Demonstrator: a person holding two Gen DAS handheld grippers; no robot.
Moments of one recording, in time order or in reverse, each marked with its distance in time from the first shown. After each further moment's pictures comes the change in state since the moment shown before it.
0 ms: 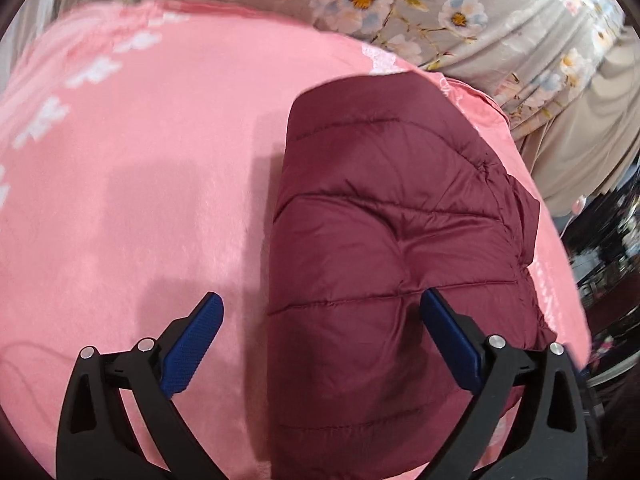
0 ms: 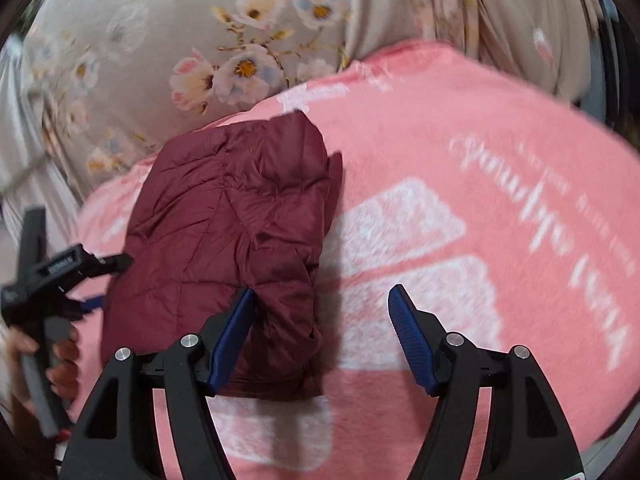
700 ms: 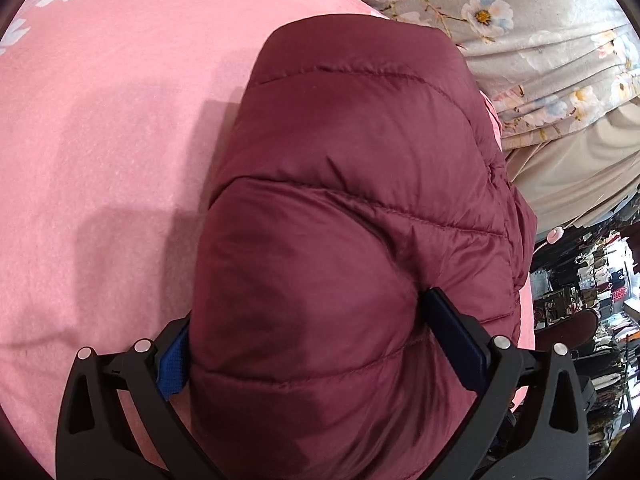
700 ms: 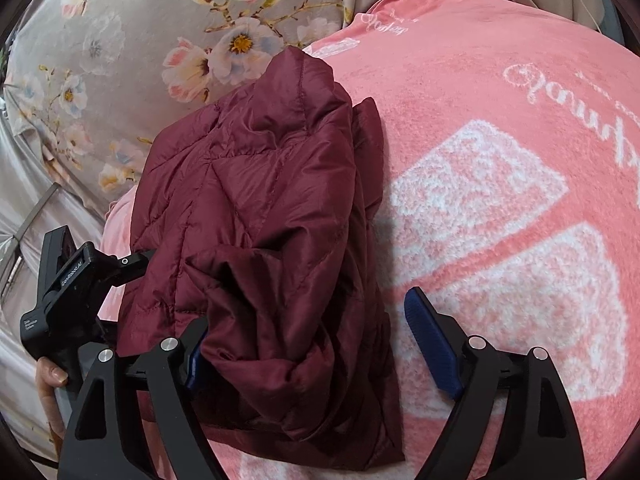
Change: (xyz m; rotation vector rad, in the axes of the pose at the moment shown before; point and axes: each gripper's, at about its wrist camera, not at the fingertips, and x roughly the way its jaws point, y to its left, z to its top) left arm 0.049 0.002 0.012 -0.155 0.132 -0.152; right arm 0.066 0.011 0.005 0.100 0.107 0.096
